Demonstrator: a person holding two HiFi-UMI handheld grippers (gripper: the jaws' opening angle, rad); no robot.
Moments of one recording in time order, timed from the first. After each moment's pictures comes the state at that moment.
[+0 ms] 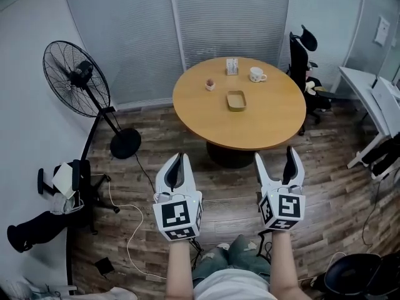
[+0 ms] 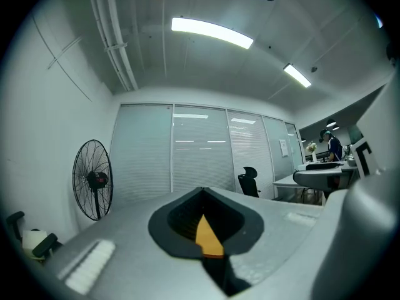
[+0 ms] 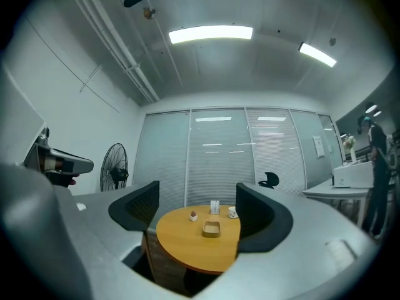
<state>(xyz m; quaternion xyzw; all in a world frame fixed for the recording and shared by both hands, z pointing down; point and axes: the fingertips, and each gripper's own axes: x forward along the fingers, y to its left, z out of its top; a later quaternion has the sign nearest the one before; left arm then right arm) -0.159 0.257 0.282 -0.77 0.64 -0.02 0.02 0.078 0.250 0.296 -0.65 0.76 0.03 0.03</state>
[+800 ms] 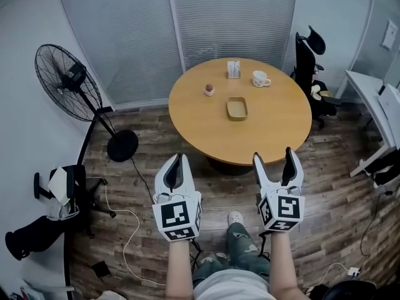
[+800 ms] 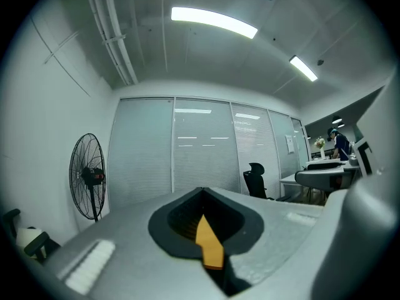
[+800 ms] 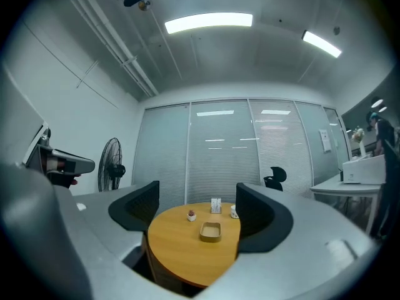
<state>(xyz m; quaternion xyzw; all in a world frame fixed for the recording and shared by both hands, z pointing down) -0.142 0.158 0.302 -0.76 0.65 -0.03 0.01 0.096 0.148 0.318 -0.64 0.77 0.01 0.01</state>
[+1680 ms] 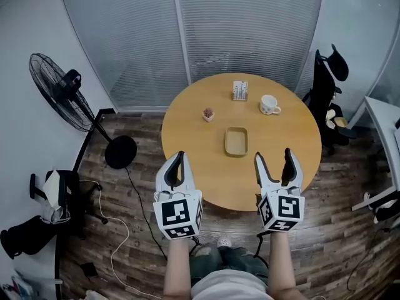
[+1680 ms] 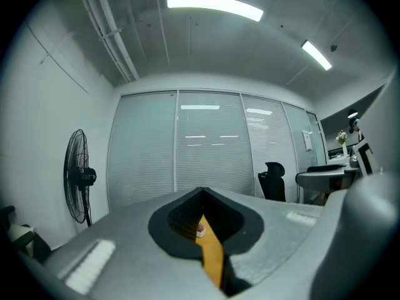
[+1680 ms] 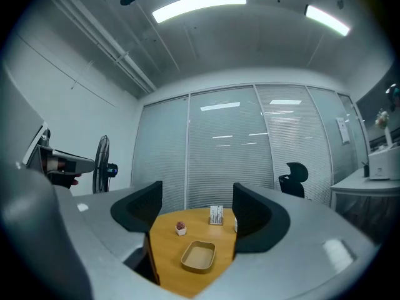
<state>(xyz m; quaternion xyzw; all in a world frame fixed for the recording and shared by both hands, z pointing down) -0.088 -0.046 0.296 -0.72 0.69 -0.03 0.00 0.147 -0.079 0.315 -0.60 0.80 0.00 0.01</state>
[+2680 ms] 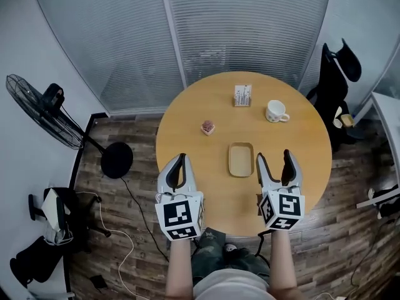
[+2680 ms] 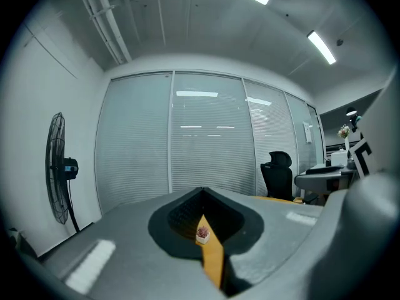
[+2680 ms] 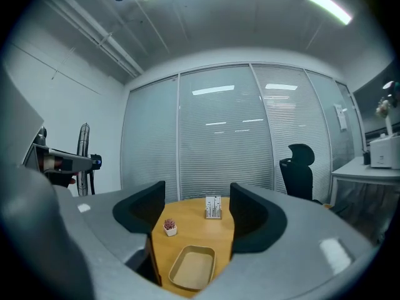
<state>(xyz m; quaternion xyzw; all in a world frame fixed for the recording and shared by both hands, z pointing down) -0.112 -0.196 0.337 -0.74 0.67 -0.06 -0.03 0.126 -0.221 0.367 -0.62 0.78 -0.05 -0.02</state>
